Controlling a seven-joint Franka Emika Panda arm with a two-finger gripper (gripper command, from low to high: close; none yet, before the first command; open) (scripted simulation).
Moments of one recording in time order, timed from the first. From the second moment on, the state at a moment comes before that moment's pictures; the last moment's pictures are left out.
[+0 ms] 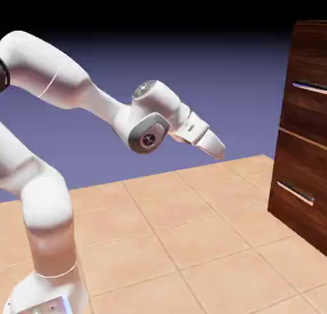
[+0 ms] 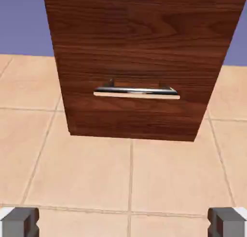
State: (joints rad) arm -0.03 -0.57 0.04 -2.79 0.05 3.03 0.73
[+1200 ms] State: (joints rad) arm -1.29 -0.48 1.21 -2.08 1.62 2.95 0.29
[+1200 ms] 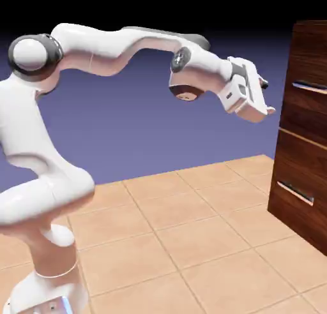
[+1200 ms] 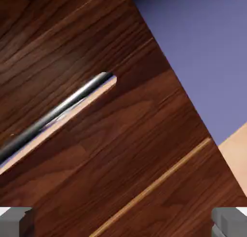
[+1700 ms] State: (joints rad) arm -1.82 -0.44 1.70 -1.78 2.27 2.91 0.11
